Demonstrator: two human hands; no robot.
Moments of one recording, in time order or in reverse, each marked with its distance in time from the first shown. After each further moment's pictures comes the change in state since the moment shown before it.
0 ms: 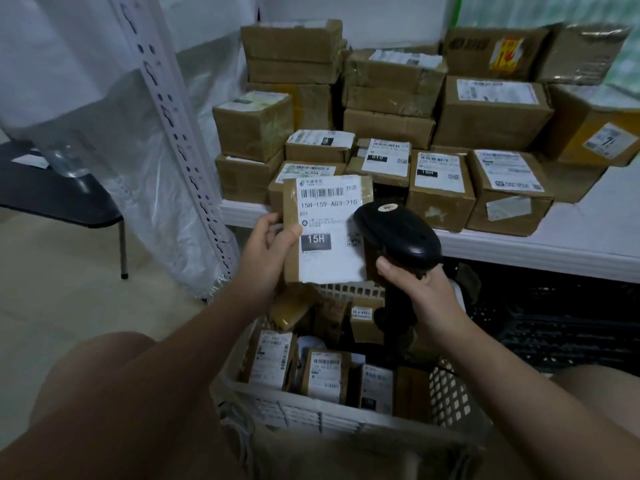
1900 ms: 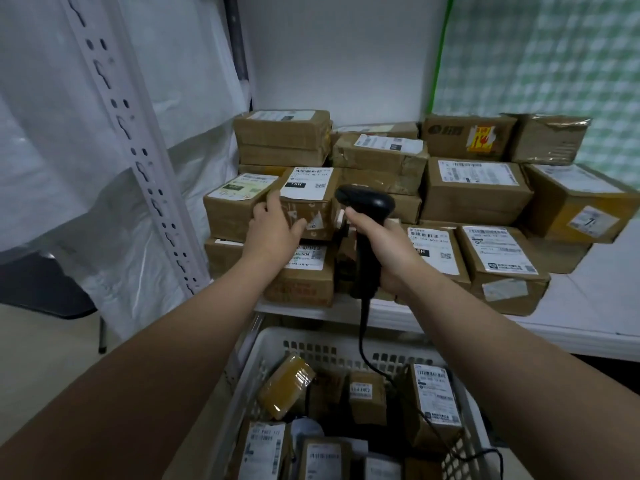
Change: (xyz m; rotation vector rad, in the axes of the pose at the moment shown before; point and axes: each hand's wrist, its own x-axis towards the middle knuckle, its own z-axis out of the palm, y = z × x) left_hand 0.159 0.080 0.021 0.836 0.183 0.187; right_hand 0.161 -0.078 0.023 0.105 0.108 0.208
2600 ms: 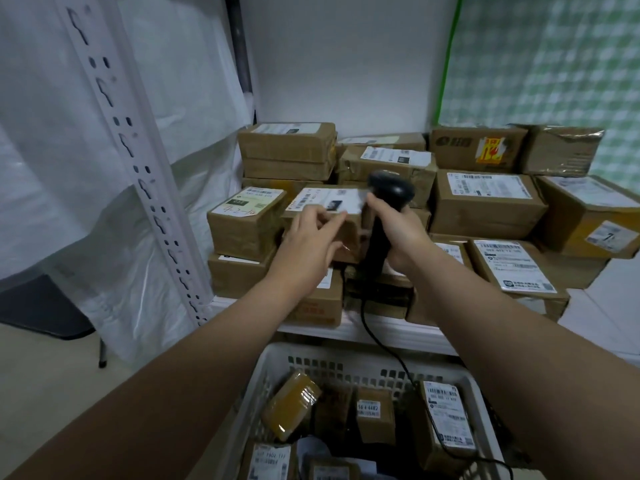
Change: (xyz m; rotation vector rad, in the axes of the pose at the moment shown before) left_hand -0.007 0.014 0.011 0.195 0.011 0.555; right_hand 0.051 -0.024 0.001 0.068 0.163 -0.066
